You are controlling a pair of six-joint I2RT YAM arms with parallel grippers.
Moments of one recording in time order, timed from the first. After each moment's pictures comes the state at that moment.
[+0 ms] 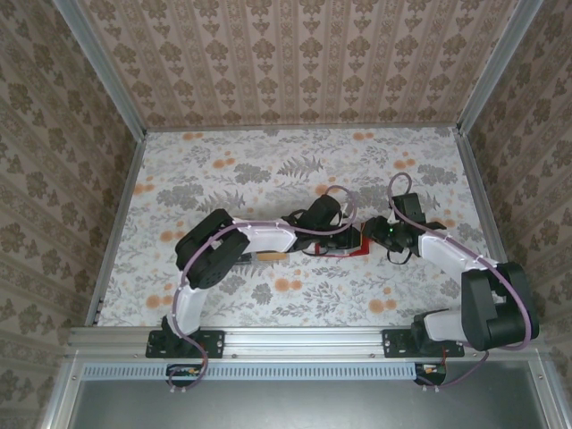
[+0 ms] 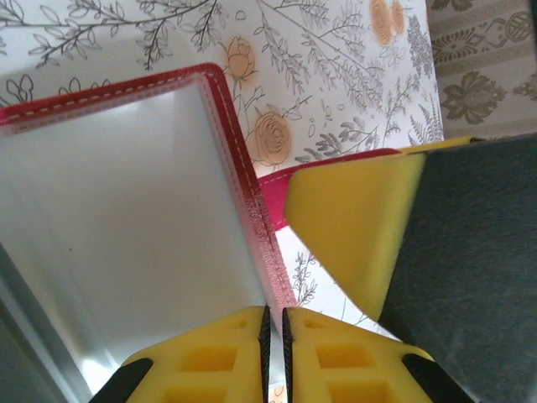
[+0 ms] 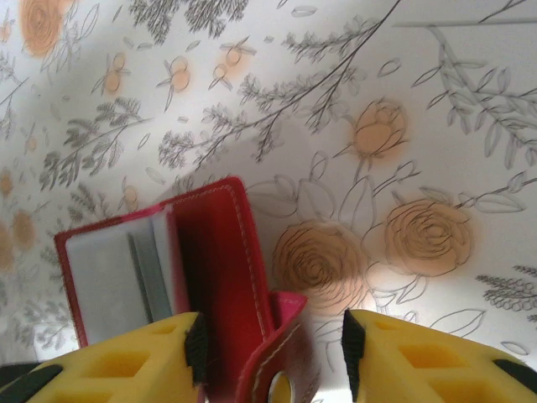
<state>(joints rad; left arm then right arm) -0.99 2.05 1.24 0.16 0.43 -0.88 0.13 1.33 0.63 -0.29 -0.22 0.63</state>
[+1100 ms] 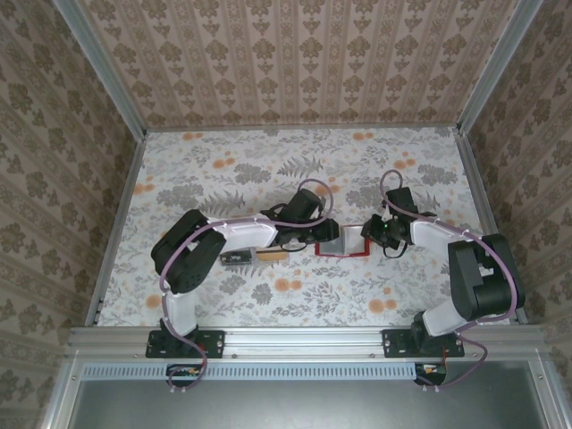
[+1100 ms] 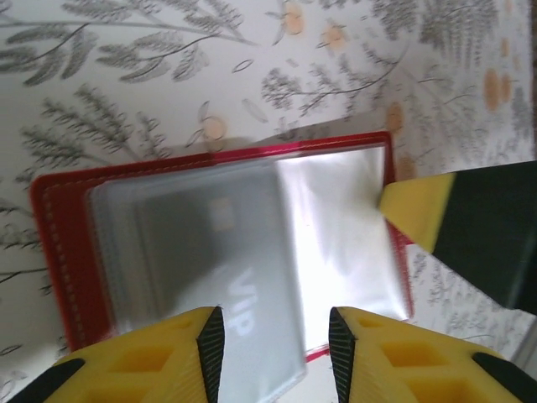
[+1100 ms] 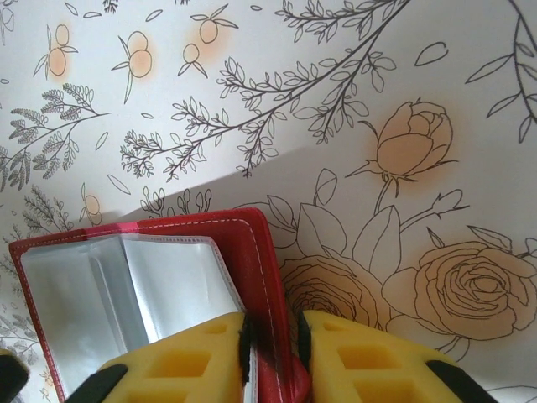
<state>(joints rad) -0.90 1.90 1.13 -0.03 0.27 -0.86 0.13 1.51 0.70 -0.30 -0.27 0.60</state>
